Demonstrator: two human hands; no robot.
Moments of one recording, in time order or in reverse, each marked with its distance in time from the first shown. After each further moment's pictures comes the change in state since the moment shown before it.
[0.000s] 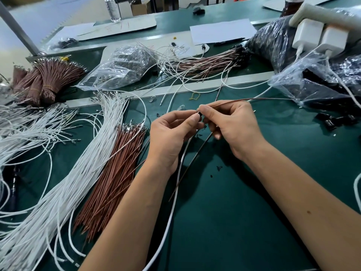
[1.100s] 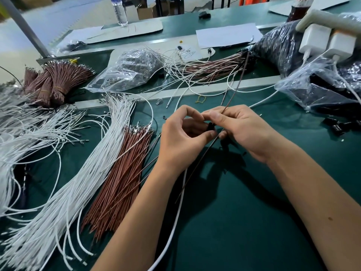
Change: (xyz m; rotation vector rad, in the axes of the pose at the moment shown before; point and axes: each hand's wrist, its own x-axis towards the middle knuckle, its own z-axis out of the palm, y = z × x) left_hand -0.004 0.003 0.002 0.476 -0.083 0.249; right_hand 0.000 -0.016 -0.015 -0.283 -0.311 0.054
